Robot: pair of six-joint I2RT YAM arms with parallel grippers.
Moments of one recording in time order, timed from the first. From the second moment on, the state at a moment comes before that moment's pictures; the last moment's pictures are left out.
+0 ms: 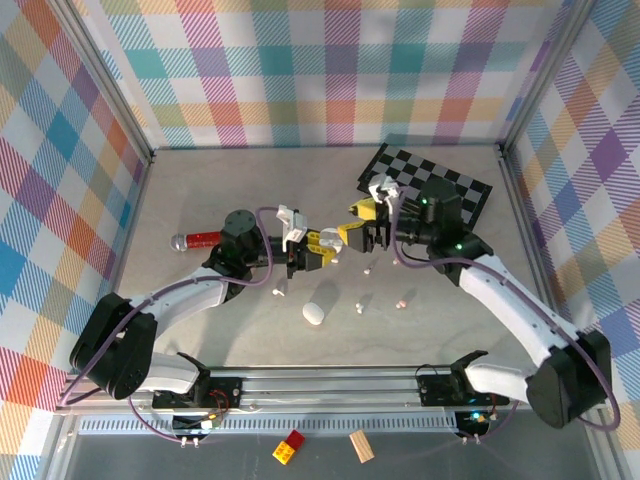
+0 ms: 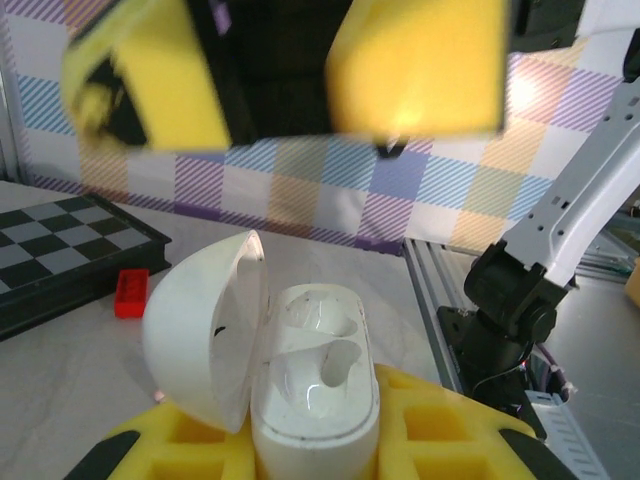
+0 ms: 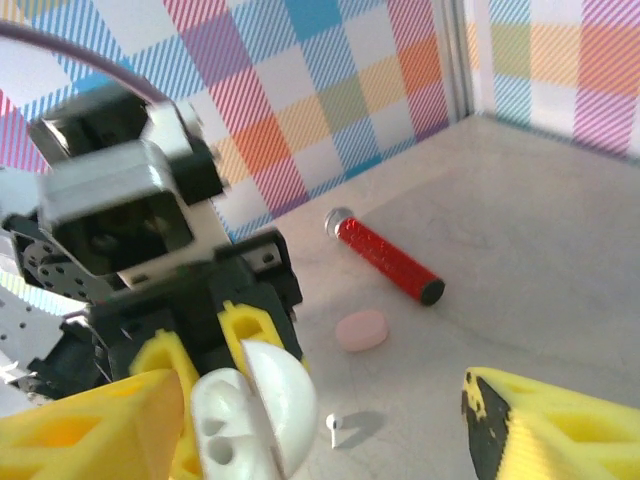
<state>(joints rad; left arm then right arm) -0.54 1.36 0.69 0.62 0.98 -0.11 0.47 1.14 0.94 -0.02 -0.75 0.13</state>
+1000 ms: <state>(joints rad) -0.53 1.28 0.58 0.69 0.76 -0.03 0.37 1.66 1.02 -0.39 -0.43 0.33</state>
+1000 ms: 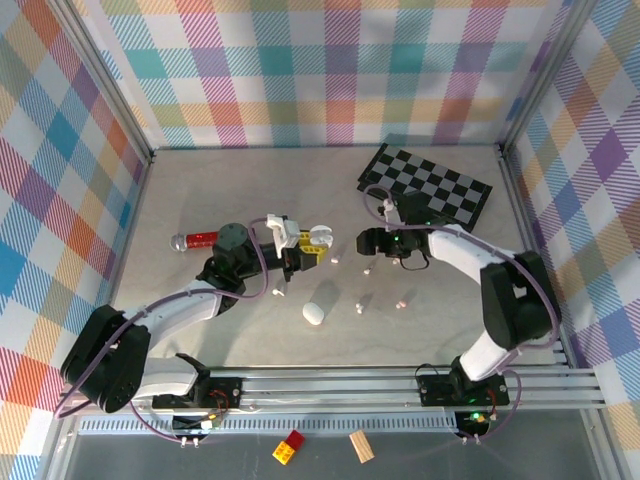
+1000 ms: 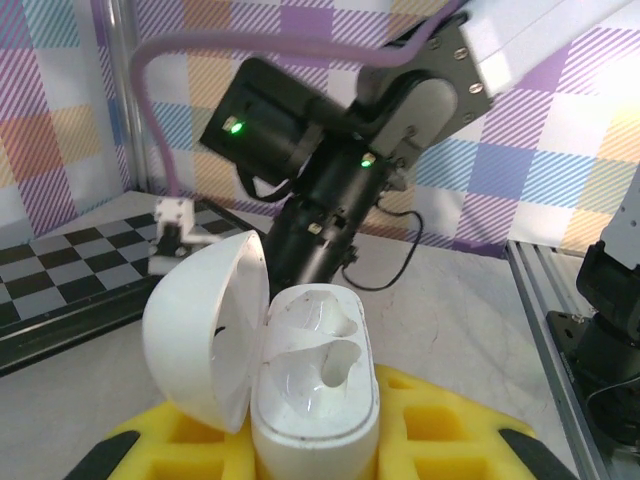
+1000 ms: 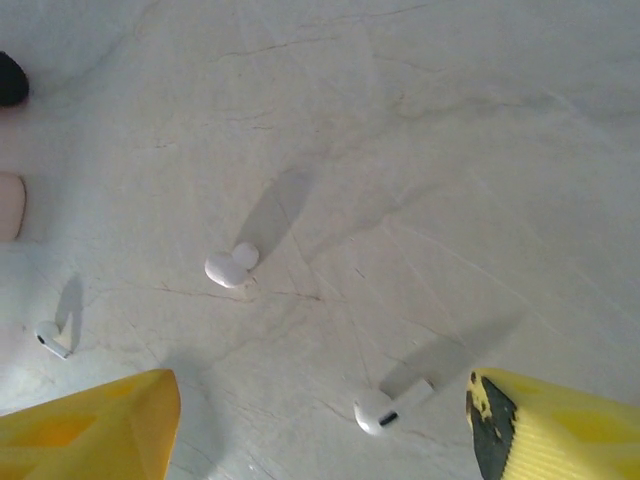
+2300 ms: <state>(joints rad) -0.41 1.33 0.55 0.89 0.80 -0.21 0.45 1.70 1.04 -0.62 -0.35 0.29</state>
